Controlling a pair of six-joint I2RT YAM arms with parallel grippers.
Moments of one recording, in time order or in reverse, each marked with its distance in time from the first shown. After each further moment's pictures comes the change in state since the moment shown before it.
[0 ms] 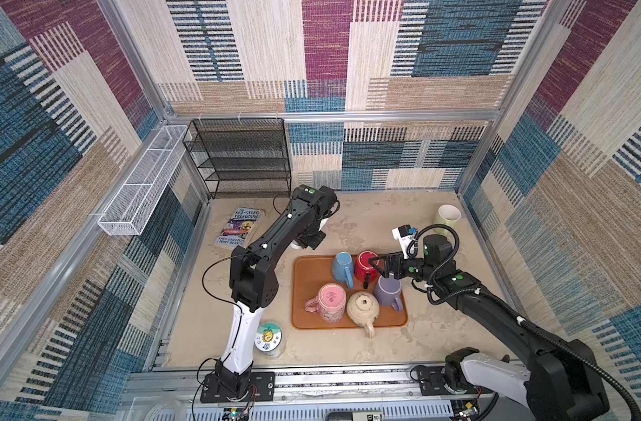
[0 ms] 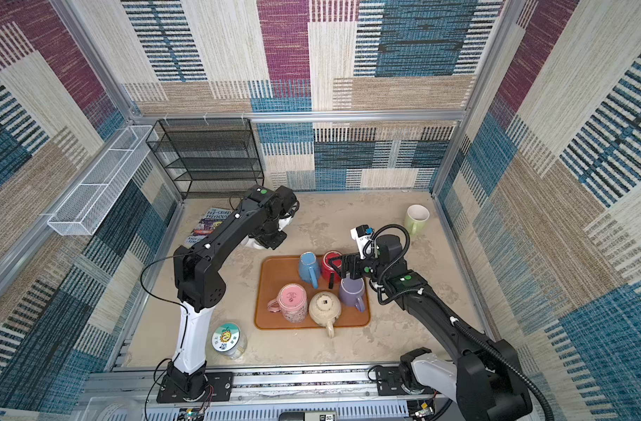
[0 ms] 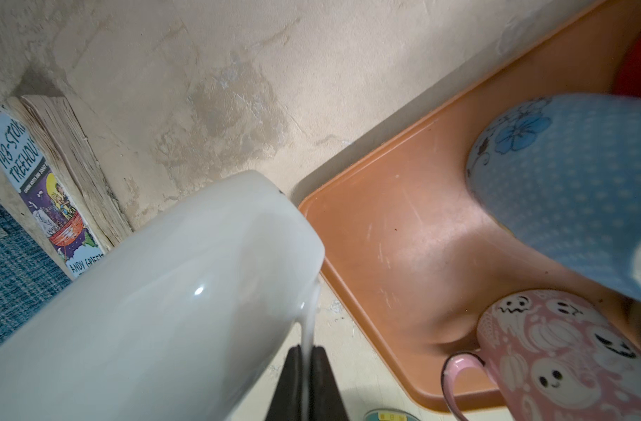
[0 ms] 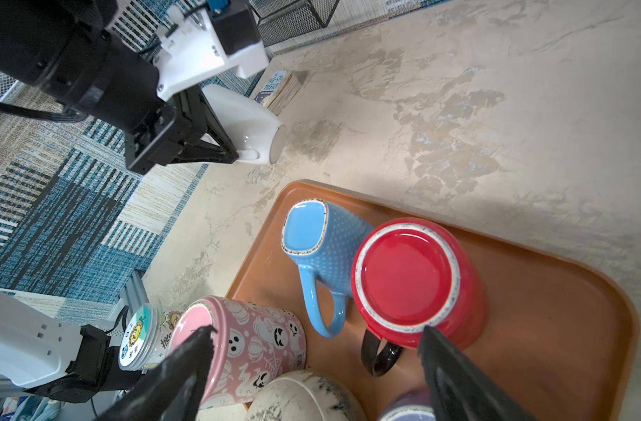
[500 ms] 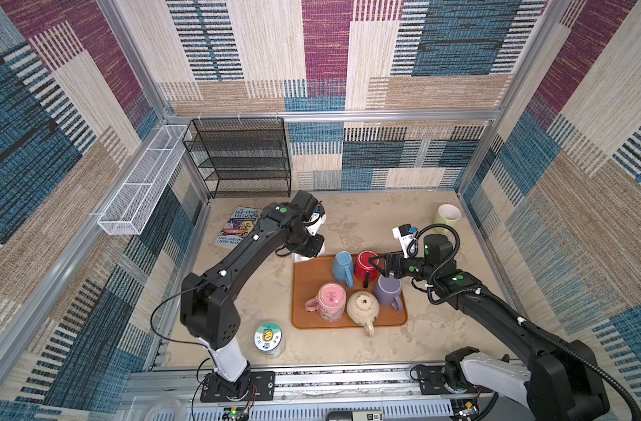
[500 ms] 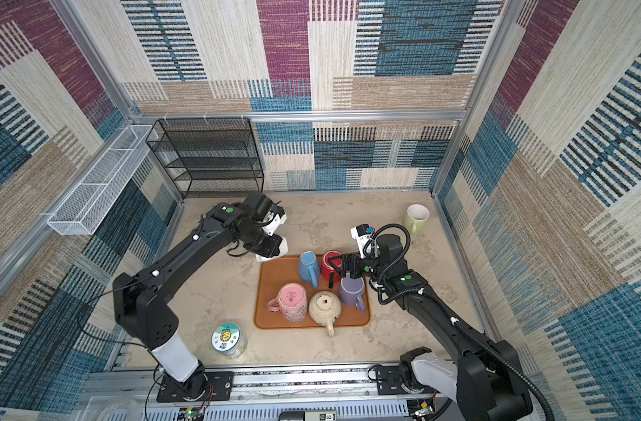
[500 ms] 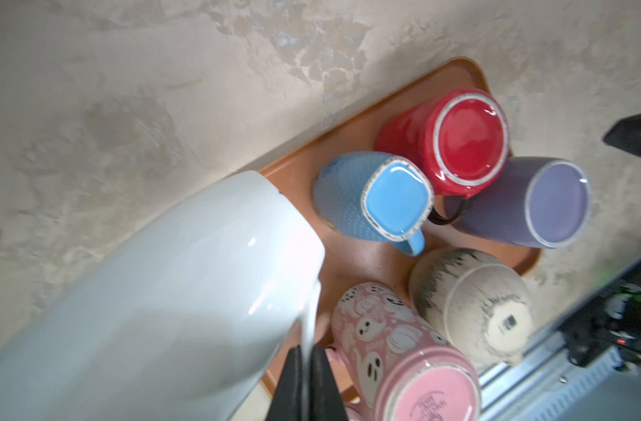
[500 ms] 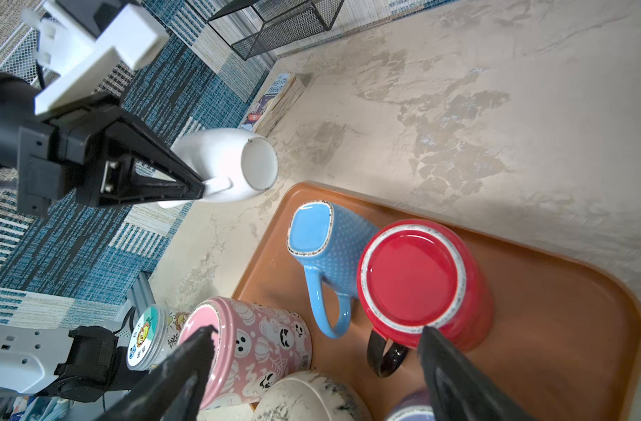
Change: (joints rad) left arm 0.032 -0.477 -0.628 0.495 0.422 -0.173; right arm 0.000 -0.007 0.003 0.000 -0.008 0.013
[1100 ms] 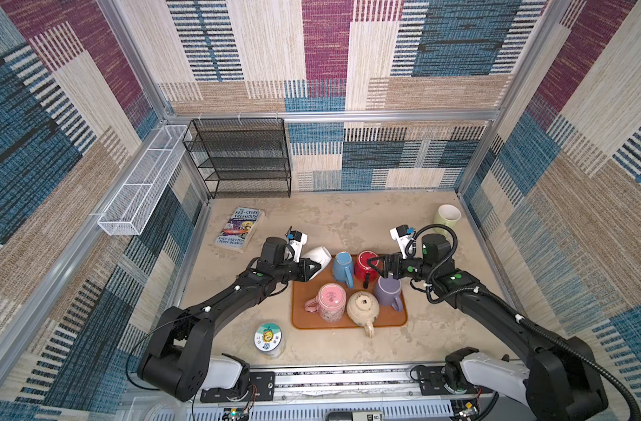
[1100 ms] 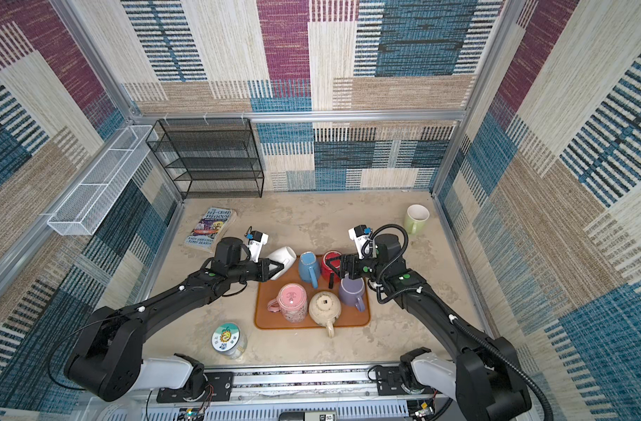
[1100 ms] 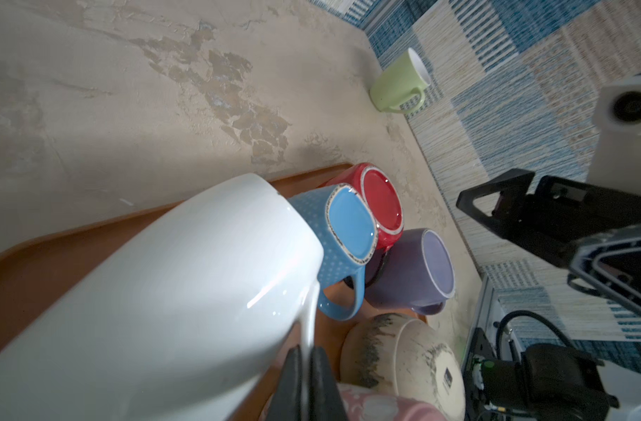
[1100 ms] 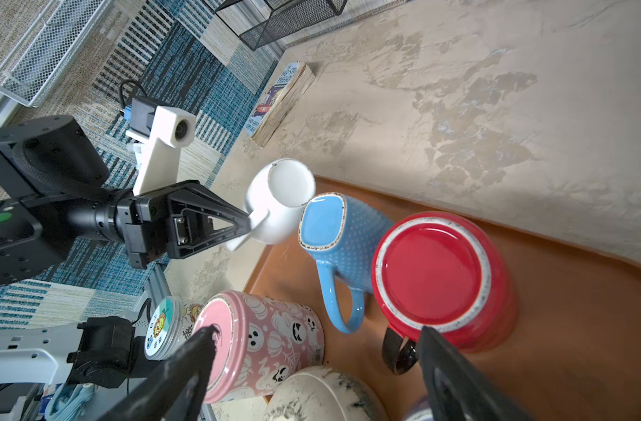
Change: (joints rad) left arm 0.123 -0.291 -0.922 1.234 0.380 -0.344; right arm 0.011 0.022 0.009 -0.006 -0.044 0.023
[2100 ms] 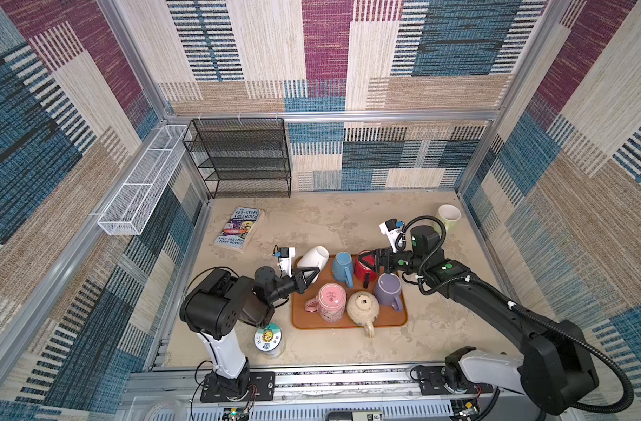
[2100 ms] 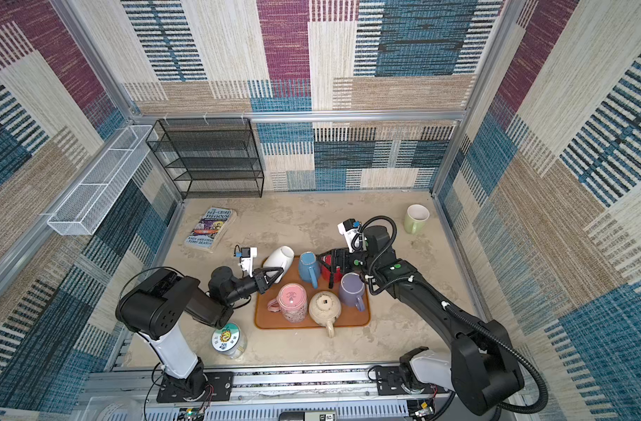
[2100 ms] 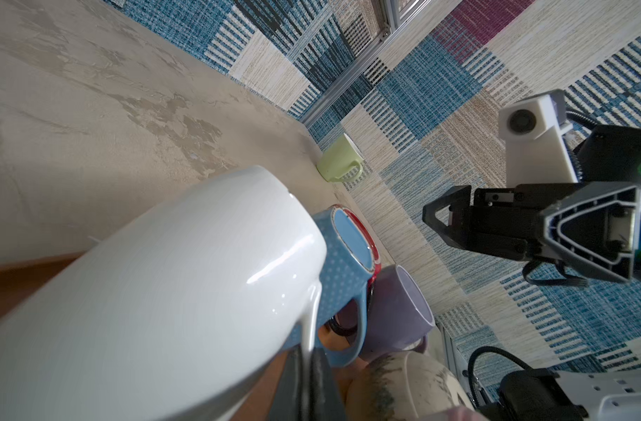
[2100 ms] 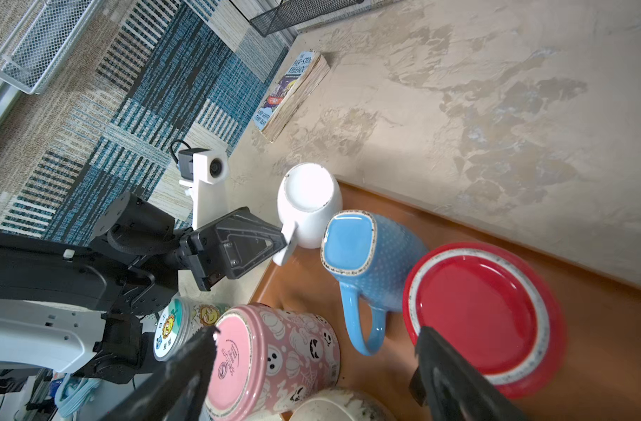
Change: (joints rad) left arm 0.051 0.392 -0.340 1.157 0.088 -0.246; right arm 0.074 0.106 0.131 -0.044 0.036 -0.009
